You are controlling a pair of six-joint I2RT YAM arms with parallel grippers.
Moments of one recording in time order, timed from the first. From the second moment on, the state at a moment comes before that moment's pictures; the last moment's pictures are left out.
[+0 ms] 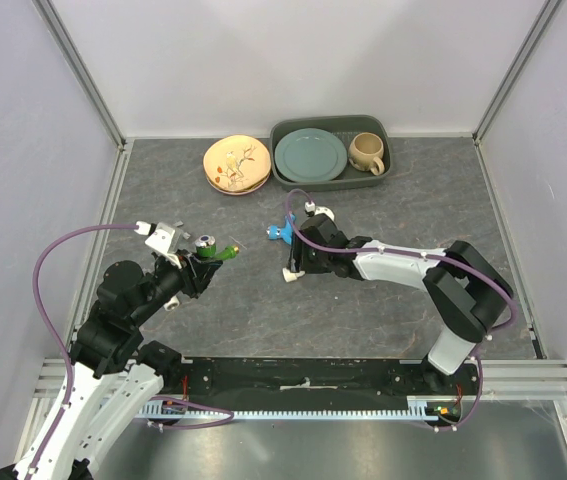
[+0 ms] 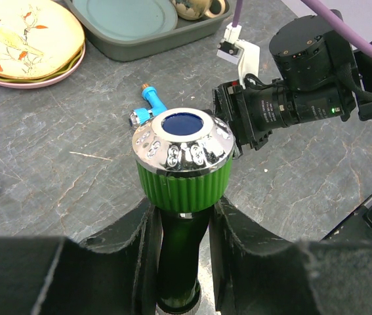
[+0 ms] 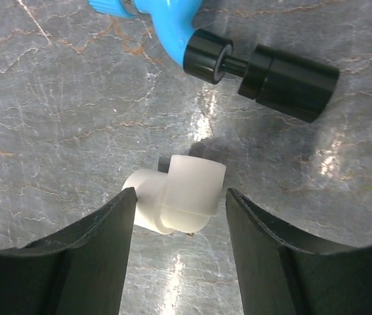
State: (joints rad) left arm -0.44 0.40 0.70 -0.49 0.19 -0.20; right arm 0.79 1.70 0.96 -0.11 0.09 0.70
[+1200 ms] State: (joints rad) left arm -0.44 0.40 0.70 -0.49 0.19 -0.20; right arm 0.79 1.86 1.16 -0.31 0.00 0.56
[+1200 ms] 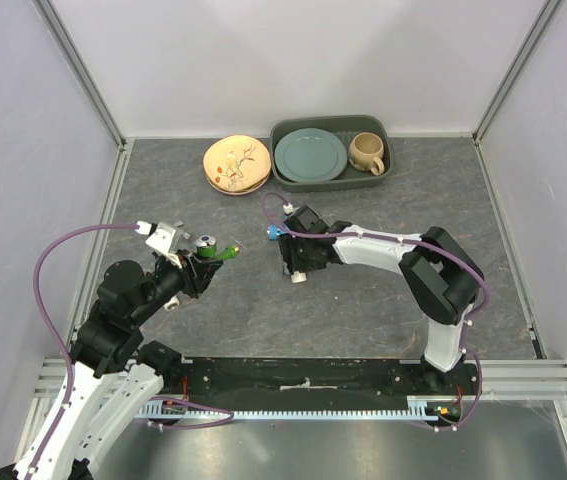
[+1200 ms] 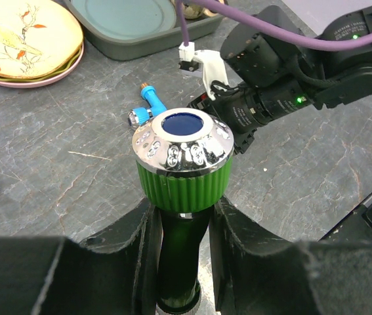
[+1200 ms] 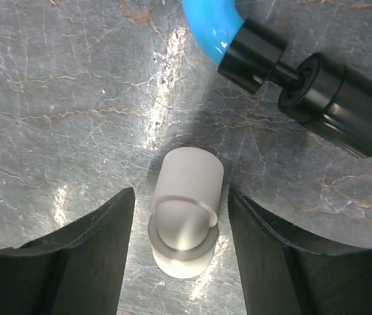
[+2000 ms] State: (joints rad) left arm -0.44 0.41 0.70 -0.49 0.19 -0.20; right arm 0.75 2.06 1.49 -0.66 -0.11 0.30
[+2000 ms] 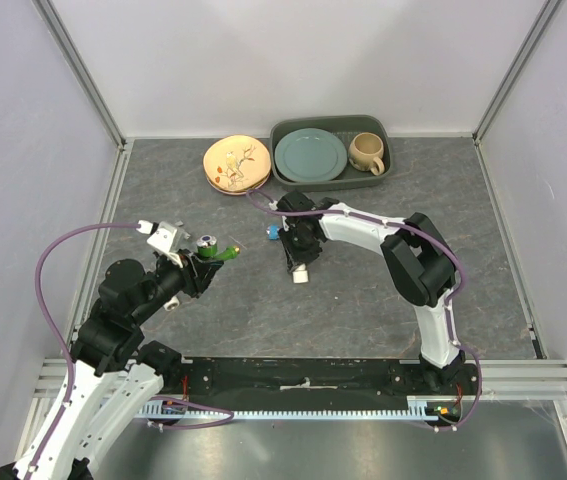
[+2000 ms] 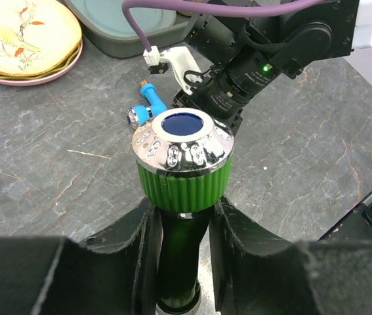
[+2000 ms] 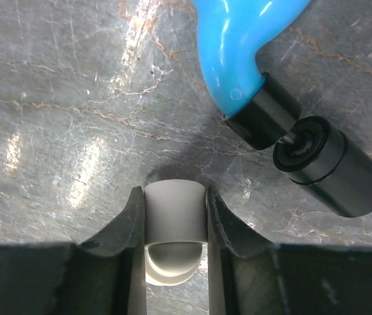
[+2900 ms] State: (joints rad) left arm -0.44 0.55 0.71 -0.28 0.25 -0.27; right arm 0.52 1.23 0.73 0.48 -0.19 0.70
